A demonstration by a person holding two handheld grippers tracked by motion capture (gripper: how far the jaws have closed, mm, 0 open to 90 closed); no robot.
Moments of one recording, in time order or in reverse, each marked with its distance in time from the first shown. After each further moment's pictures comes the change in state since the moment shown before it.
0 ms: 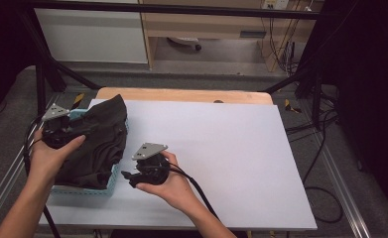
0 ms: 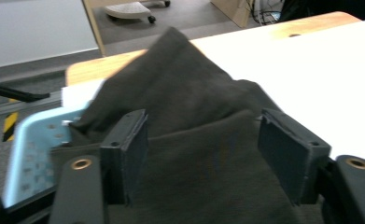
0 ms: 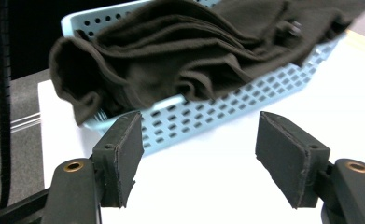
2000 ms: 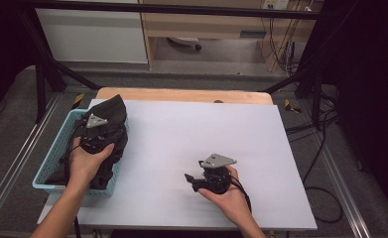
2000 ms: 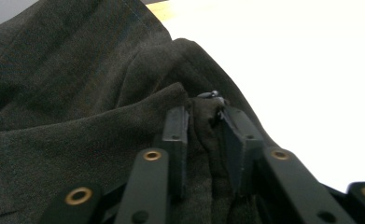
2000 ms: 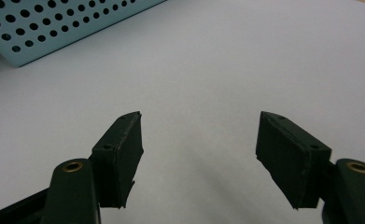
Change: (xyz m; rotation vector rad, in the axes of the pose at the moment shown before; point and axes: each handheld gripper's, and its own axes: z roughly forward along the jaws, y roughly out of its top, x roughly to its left) left arm -0.041 -0.021 0.059 0.091 -0.003 0.009; right arm -0.067 -0.111 -0.096 0.037 -0.221 0.169
